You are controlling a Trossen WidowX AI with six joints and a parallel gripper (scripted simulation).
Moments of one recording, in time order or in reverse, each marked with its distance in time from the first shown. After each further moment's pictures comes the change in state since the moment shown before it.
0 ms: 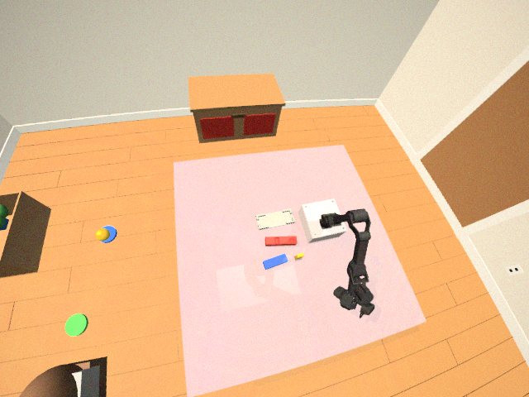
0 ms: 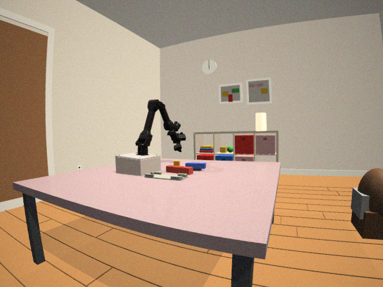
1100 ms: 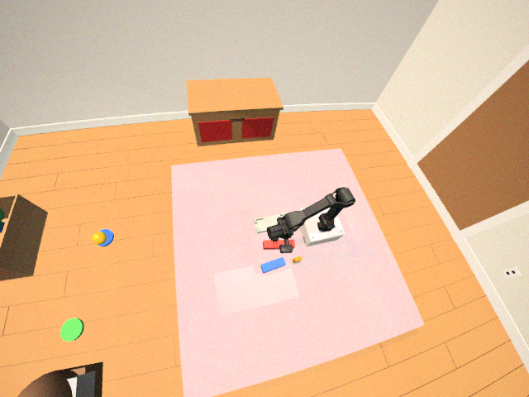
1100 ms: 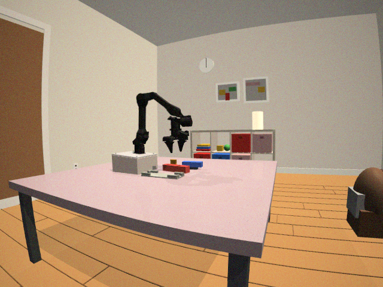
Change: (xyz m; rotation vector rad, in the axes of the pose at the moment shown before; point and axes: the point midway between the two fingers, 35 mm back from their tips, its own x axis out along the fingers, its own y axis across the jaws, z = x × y) arm -0.303 -0.365 0.087 0.568 0.092 -0.802
